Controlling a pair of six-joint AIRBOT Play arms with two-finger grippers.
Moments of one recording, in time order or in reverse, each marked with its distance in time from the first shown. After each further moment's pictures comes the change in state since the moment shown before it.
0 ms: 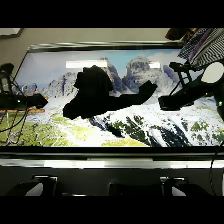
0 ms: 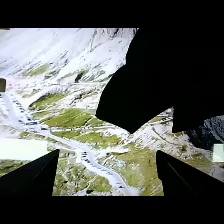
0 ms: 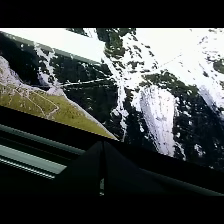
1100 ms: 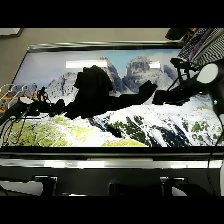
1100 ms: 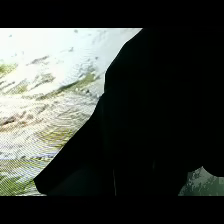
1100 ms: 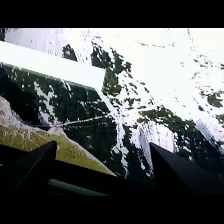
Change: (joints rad) left arm 0.066 -0.548 -0.060 -0.595 0.237 0.212; right arm 0.000 -0.043 -0.022 0.013 -0.186 0.063
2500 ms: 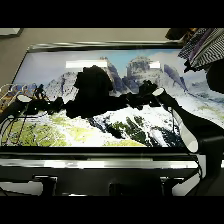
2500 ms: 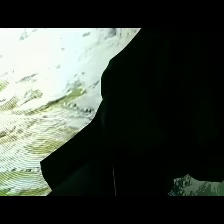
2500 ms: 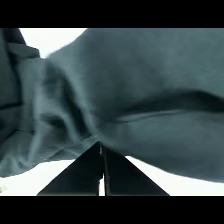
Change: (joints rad) left arm 0.006 0.023 0.036 -0.001 0.001 0.002; right arm 0.103 -0.538 -0.074 0.709 -0.557 -0.120
